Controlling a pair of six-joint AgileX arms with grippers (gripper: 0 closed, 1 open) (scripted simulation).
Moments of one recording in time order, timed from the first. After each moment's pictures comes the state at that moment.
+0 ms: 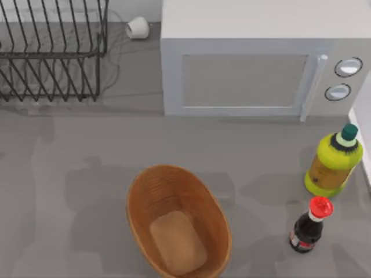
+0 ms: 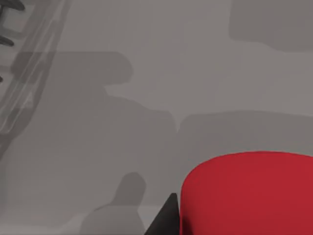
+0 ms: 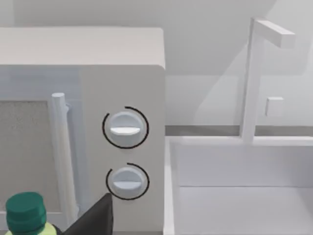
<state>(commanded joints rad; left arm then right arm) 0.27 1.64 1.35 -1.16 0.41 1.55 0.00 0.00 0.00 0.00 0.00 0.00</state>
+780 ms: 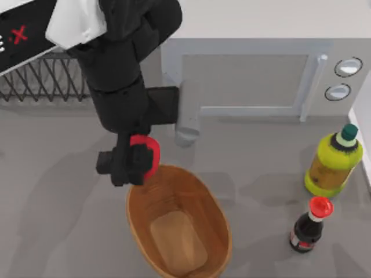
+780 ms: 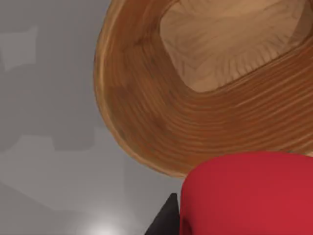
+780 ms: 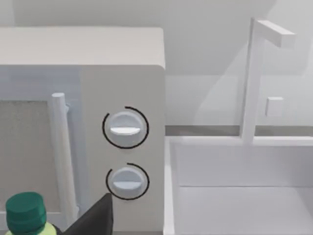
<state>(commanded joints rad) -0.63 1.81 1.61 -1.40 0.15 0.99 0.00 0.00 0.00 0.00 0.00 0.00</state>
